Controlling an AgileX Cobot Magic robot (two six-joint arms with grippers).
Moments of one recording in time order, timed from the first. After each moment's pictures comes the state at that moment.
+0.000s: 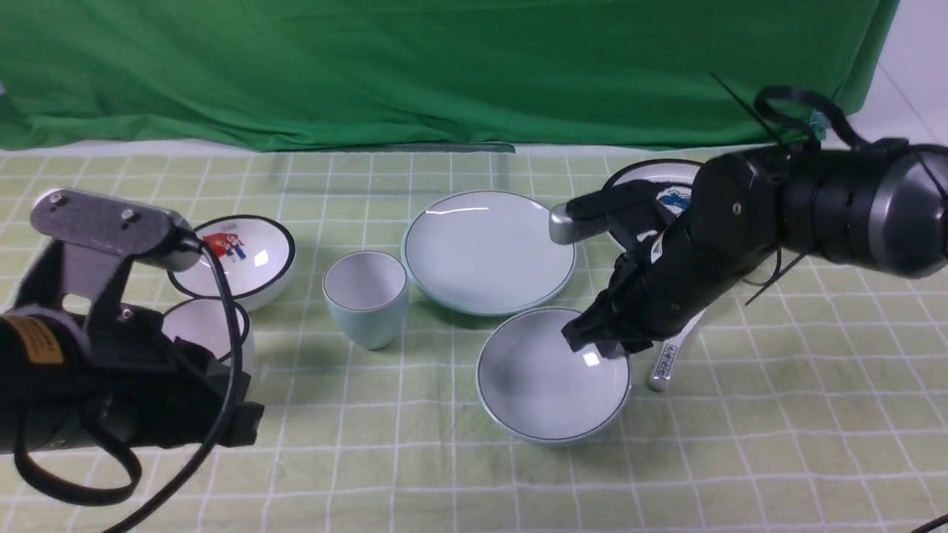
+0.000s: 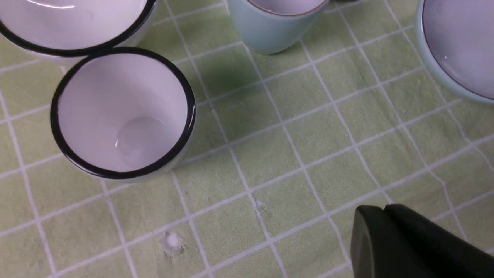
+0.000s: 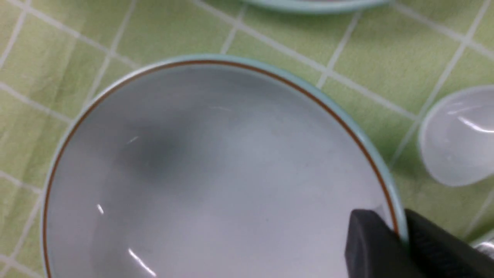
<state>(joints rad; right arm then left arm) 0.49 1.87 -1.35 0.21 0.67 -0.17 -0.29 1.01 -0.71 -0.23 0.62 0.16</state>
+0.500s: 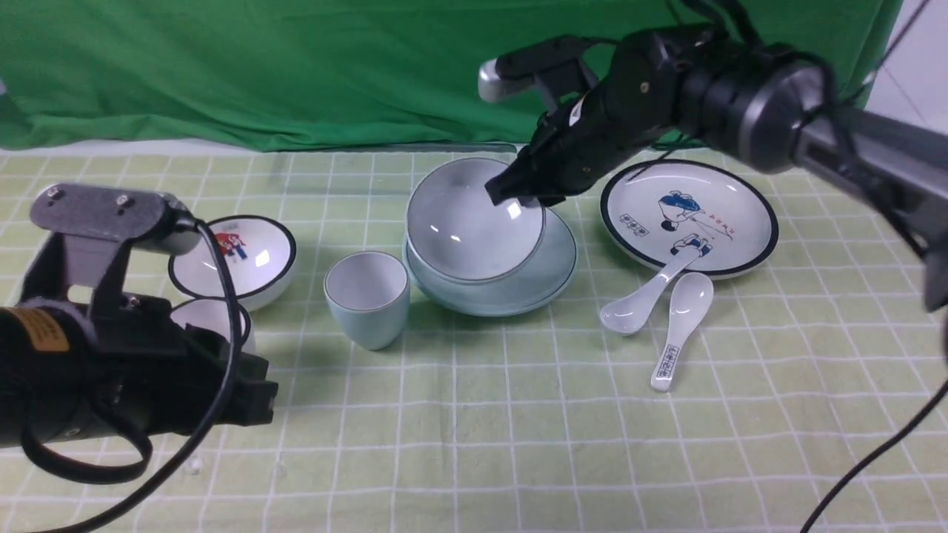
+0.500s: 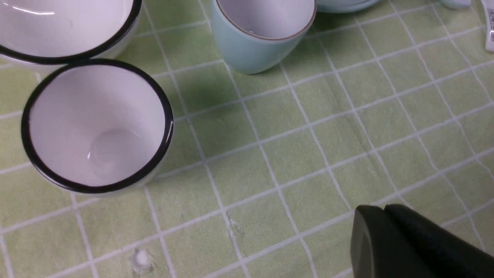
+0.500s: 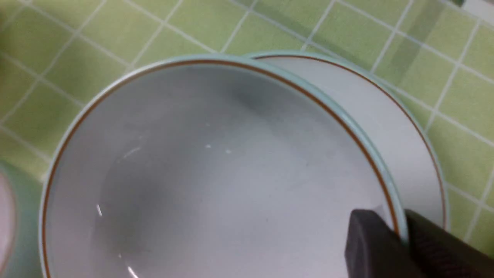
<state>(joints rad) 0.48 2.25 -1.99 0.20 0.68 -0.21 -0.29 1.01 -0.71 -0.31 0.58 0.16</state>
